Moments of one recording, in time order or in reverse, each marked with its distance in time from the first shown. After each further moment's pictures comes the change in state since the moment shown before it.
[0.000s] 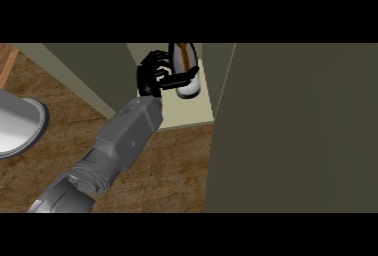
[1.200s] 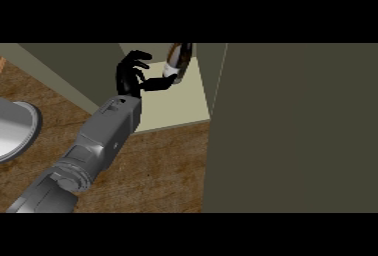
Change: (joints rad) left arm 0.016 0.090 -0.189 0.061 -0.208 0.252 0.057; right arm -0.005 0.001 0.009 -0.003 -0.008 0.023 -0.015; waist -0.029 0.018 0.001
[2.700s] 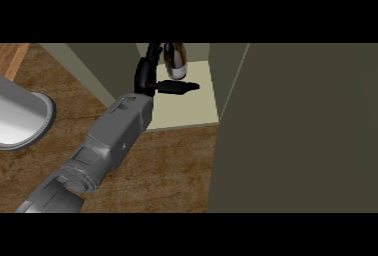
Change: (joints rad) left arm 0.010 -0.033 0.026 -0.117 0.021 -0.442 -0.097; right arm -0.006 -0.007 0.002 -0.003 0.005 -0.031 0.029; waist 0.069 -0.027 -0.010
